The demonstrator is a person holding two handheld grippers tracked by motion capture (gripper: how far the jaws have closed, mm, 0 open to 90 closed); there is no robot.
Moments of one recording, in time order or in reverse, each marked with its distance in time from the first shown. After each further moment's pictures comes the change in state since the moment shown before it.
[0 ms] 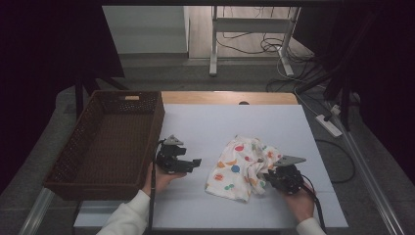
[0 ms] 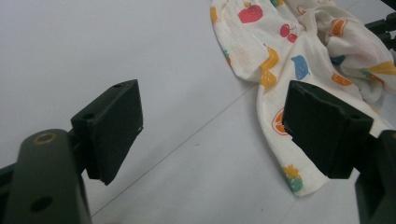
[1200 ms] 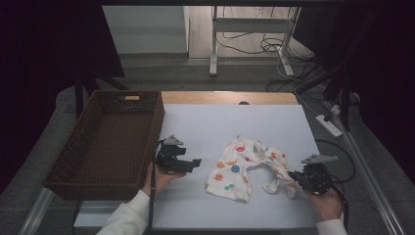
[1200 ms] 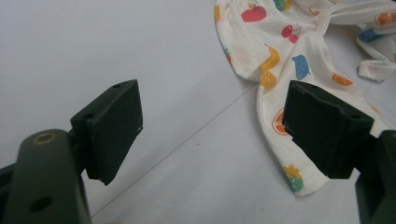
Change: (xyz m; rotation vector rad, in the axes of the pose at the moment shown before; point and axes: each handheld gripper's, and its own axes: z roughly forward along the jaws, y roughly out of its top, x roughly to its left) left arm 0.000 0.000 0.000 0.003 0.001 0.005; right arm -0.051 -0.024 -0.045 0.040 -0.058 0.127
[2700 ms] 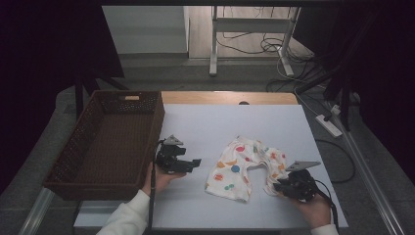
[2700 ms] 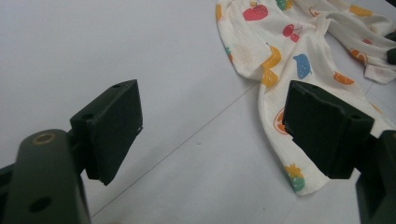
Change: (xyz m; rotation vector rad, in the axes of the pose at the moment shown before) left arm 0.001 0.000 0.001 0.003 0.001 -0.003; right arm 0.046 0.003 0.006 0.047 0.121 -0.075
